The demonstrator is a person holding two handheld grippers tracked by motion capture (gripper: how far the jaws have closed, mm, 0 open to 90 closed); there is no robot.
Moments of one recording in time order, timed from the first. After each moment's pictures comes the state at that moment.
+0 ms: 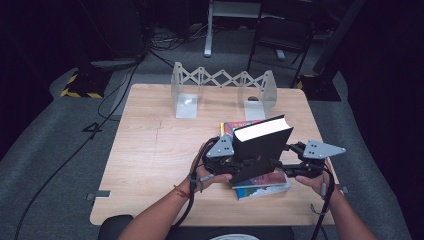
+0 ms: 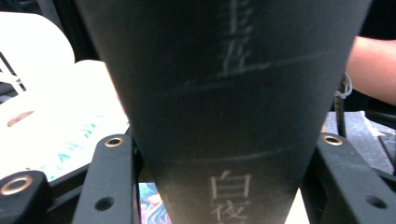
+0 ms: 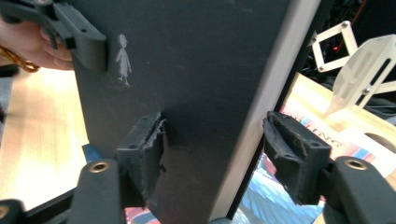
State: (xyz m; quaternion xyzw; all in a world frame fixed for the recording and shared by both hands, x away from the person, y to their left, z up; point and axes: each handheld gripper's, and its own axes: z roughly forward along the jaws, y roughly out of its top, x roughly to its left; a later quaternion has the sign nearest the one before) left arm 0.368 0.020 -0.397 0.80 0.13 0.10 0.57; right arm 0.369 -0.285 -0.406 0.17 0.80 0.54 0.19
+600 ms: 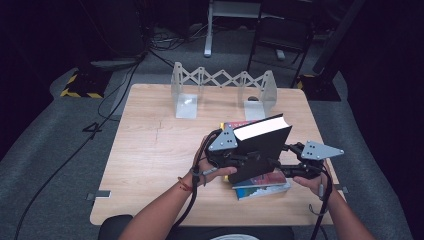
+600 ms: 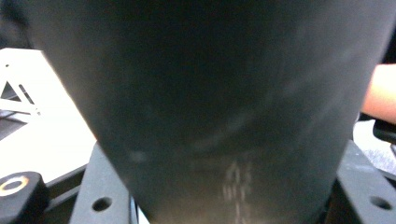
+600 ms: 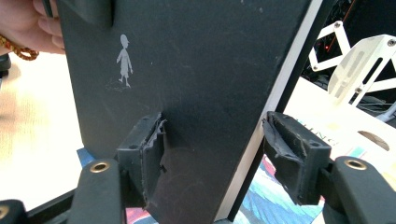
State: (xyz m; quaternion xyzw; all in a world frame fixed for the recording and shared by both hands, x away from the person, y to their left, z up) left arm 0.374 0.015 -0.371 0.79 0.11 0.12 0.59; right arm 0.366 -0.280 -0.407 0.18 0.80 0.53 0.20
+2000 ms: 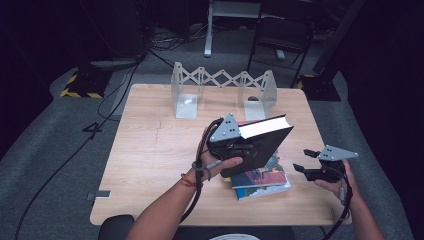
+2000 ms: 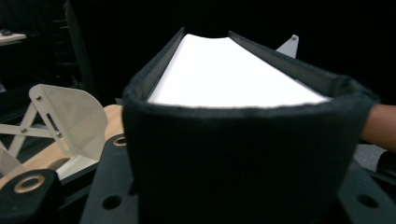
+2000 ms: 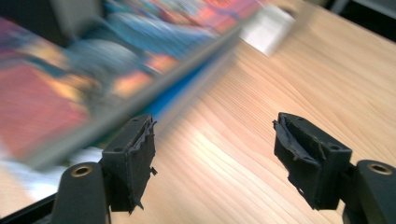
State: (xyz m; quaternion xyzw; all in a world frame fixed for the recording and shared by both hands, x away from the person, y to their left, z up) left arm 0.370 0.011 -0.328 0.77 0.14 0.14 0.60; right arm 0.378 -0.362 -0.448 0.31 0.84 0.39 0.23
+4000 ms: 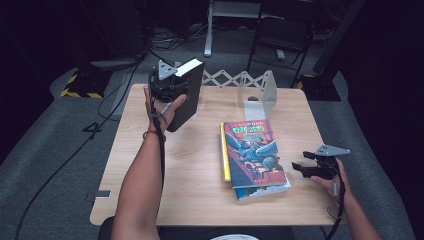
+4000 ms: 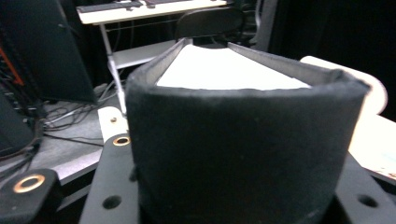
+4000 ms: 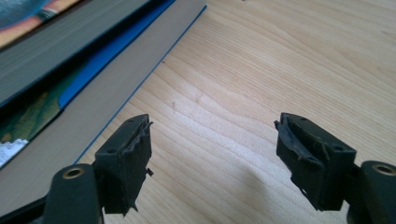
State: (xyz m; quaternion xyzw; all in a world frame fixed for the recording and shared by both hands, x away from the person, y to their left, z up) left arm 0.507 0.152 -0.315 0.70 0.40 0.32 0.50; right arm 0.403 -0.374 -0.488 0.38 0.82 0.39 0.19
